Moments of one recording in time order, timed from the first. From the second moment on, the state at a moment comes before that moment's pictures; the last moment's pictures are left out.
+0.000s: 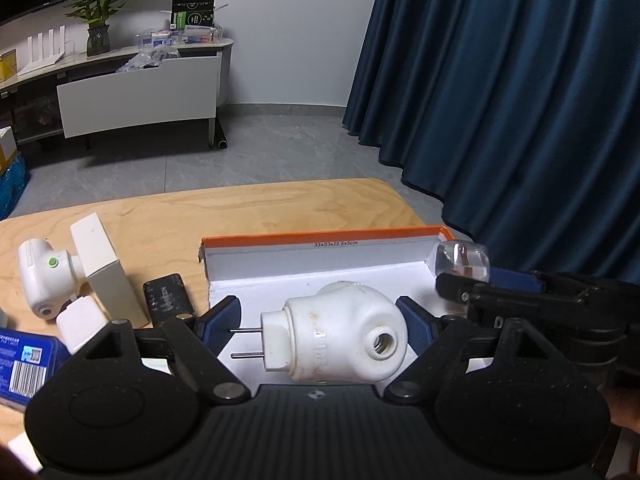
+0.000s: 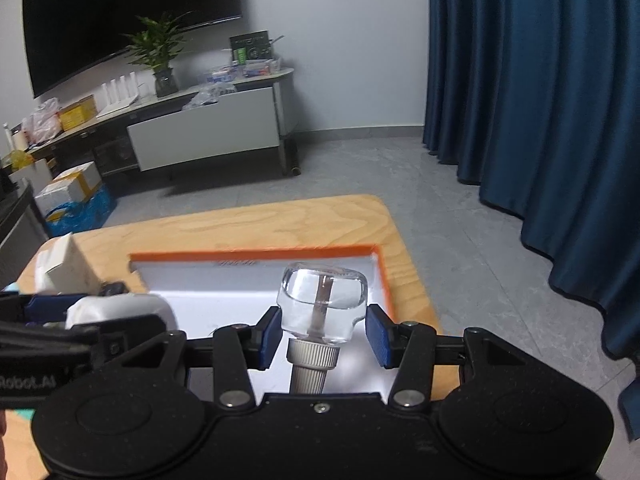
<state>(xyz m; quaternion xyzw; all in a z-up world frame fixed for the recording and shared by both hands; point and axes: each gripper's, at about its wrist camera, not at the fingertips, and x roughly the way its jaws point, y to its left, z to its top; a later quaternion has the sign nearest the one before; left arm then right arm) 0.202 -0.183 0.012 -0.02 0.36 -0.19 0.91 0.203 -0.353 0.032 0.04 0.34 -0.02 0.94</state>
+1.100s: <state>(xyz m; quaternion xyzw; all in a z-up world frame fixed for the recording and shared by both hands) 0.159 -0.153 0.038 -0.02 0.39 -0.12 0.91 0.118 -0.322 0.073 0.06 0.31 0.00 0.95</state>
